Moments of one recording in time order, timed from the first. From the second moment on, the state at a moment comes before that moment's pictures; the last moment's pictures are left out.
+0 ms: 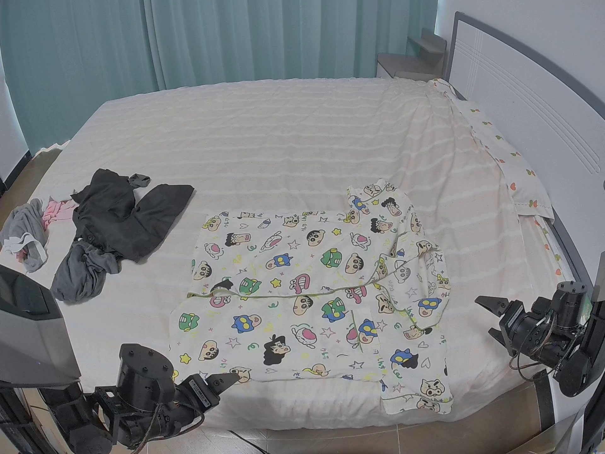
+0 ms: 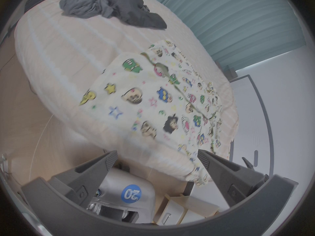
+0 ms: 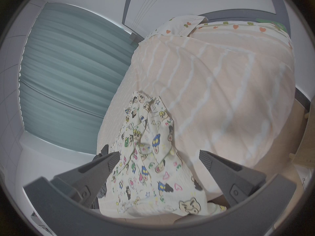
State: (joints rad) left arm -0.62 1.94 -0.03 -1.19 0.11 -1.15; right arm 0.02 2.01 -0.02 -1.55 0.23 0.92
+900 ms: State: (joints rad) left arm -0.41 2.23 -0.23 -1.19 0.19 -1.13; right arm 0.07 2.04 -0.02 -1.55 0.23 0.92
